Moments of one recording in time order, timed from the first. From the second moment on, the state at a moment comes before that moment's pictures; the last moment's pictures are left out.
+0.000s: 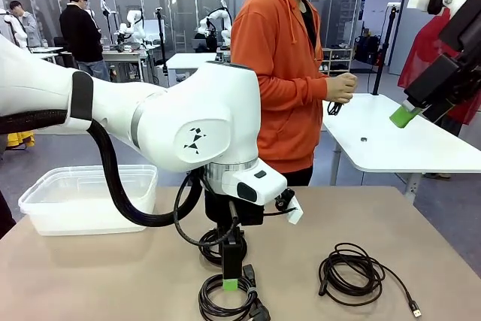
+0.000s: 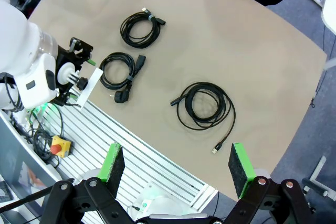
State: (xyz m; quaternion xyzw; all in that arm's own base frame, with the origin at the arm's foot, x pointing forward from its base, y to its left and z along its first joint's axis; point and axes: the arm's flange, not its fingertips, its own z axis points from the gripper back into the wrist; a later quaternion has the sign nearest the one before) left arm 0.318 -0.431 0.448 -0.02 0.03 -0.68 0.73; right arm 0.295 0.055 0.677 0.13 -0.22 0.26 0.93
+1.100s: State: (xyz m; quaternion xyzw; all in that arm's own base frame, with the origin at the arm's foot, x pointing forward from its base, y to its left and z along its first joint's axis) left arm 0.318 -0.433 0.451 -0.02 0.02 -0.68 0.73; right arm 0.295 0.055 0.677 0.13 -0.22 0.26 0.93
